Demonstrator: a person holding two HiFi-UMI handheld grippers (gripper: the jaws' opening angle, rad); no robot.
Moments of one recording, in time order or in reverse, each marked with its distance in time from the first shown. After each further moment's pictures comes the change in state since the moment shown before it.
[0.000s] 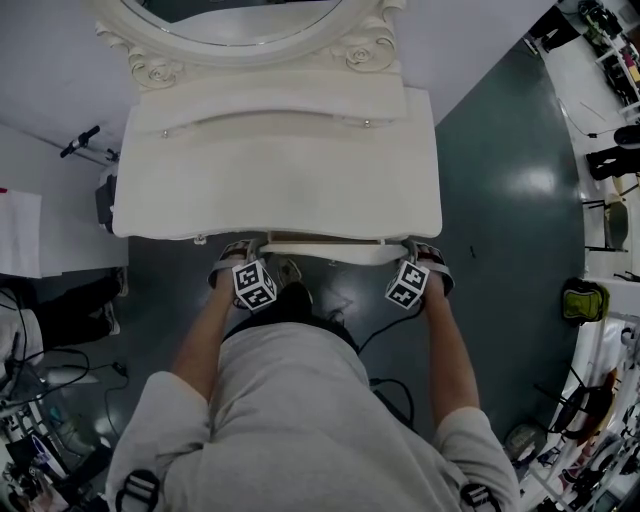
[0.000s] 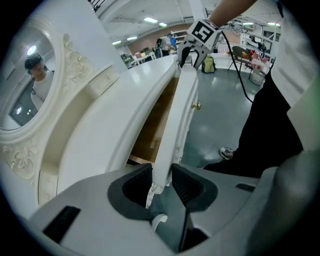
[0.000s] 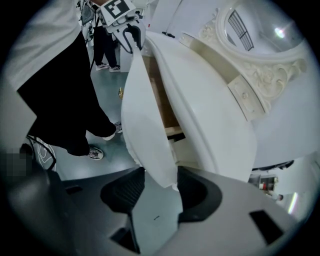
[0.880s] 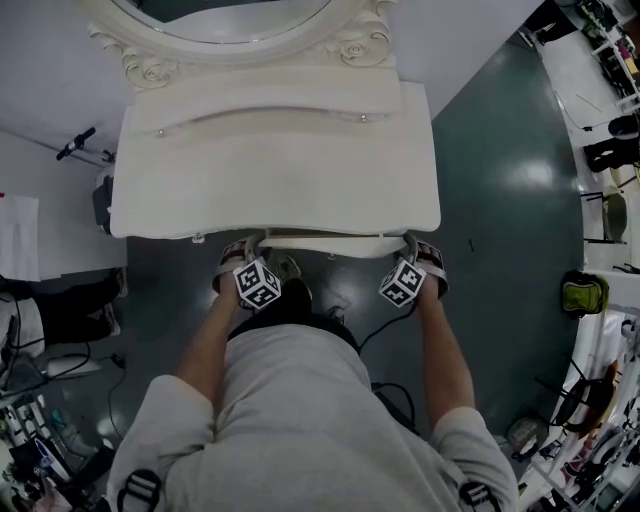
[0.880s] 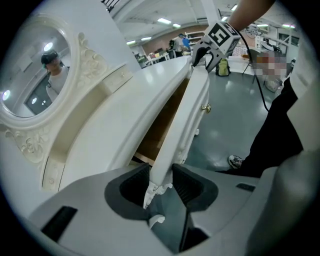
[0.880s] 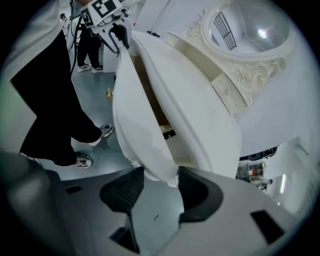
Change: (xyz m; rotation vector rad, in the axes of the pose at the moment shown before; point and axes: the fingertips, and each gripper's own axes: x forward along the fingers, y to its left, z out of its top) left arm -0.001 0.005 0.004 -0.119 -0.003 0.108; right arm -0.008 -0.009 -0.005 0.129 0.009 -0.145
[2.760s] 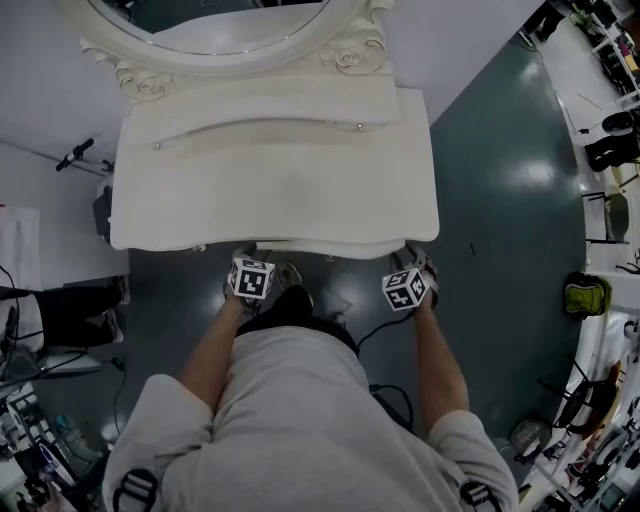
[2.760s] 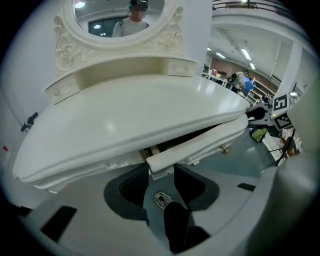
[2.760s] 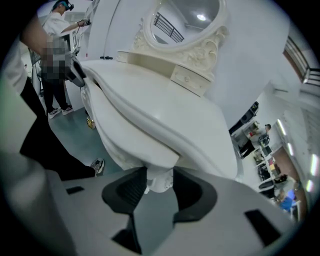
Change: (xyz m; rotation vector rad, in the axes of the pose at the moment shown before) left arm 0.011 0.024 -0.010 -0.799 0.015 -0.060; right arm 0.009 -0.019 0.001 0.478 -0.124 -0.035
